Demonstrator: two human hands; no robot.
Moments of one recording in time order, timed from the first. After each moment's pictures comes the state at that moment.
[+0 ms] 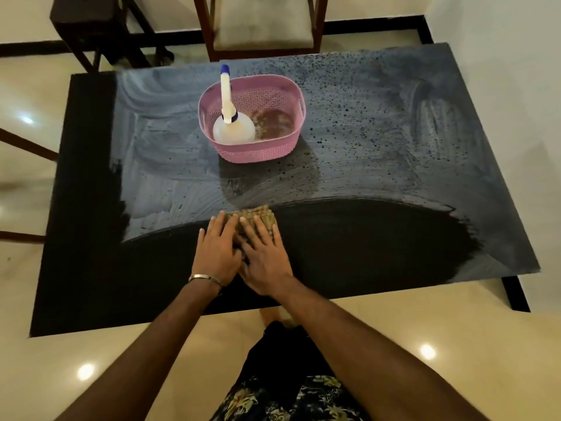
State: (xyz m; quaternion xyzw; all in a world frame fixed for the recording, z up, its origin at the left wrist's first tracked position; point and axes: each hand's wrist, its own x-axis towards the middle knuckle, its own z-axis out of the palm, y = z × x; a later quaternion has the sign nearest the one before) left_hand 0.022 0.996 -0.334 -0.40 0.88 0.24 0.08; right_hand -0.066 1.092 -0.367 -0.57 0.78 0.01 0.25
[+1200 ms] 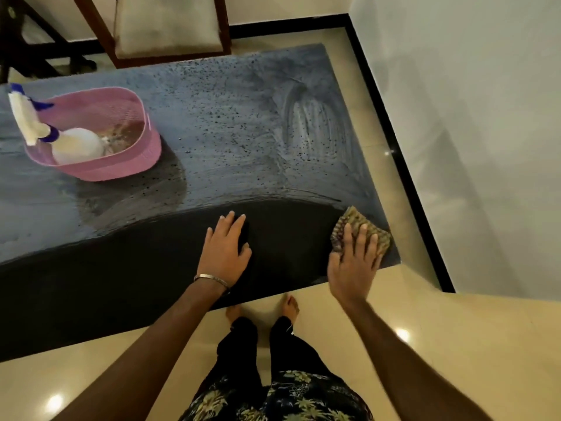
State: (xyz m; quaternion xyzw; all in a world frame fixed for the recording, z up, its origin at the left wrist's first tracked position) left_hand -0.205 1.198 -0.335 -0.32 0.90 0.27 0.08; right_hand -0.337 1.430 -0.382 -0.15 0.97 -0.08 0.14
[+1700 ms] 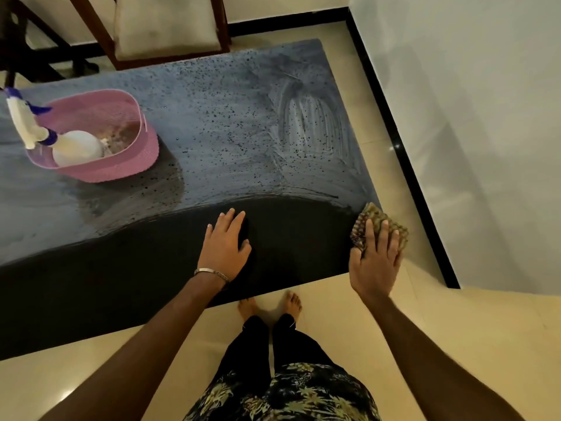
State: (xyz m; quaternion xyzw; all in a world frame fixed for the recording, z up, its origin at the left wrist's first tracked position) left_hand -0.216 1.201 -0.334 -0.33 0.91 0.25 0.10; right_hand -0.371 1.471 -0.385 -0.11 0.98 -0.08 0.13
